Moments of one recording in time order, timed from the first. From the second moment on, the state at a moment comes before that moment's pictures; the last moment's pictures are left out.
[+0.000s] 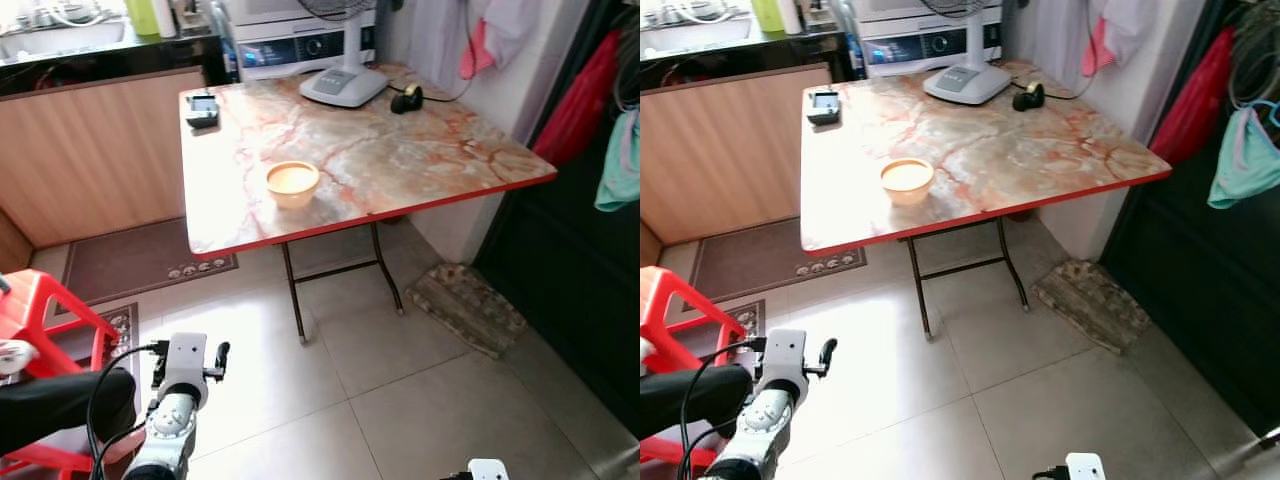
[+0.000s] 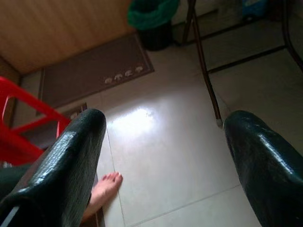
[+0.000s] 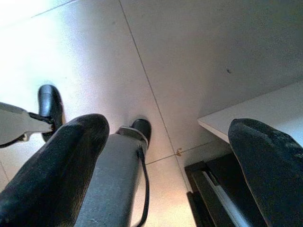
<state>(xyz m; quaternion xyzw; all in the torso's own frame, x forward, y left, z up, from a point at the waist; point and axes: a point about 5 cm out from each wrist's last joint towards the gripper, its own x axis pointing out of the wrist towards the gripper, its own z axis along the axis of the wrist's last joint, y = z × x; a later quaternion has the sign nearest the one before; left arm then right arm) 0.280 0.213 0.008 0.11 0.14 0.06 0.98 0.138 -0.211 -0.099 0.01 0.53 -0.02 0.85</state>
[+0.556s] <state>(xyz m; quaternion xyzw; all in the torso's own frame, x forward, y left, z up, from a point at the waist) 0.303 0.172 0.079 0.09 -0.08 -0.02 0.99 0.142 -0.211 -0.098 0.01 0.51 -0.02 0.86</state>
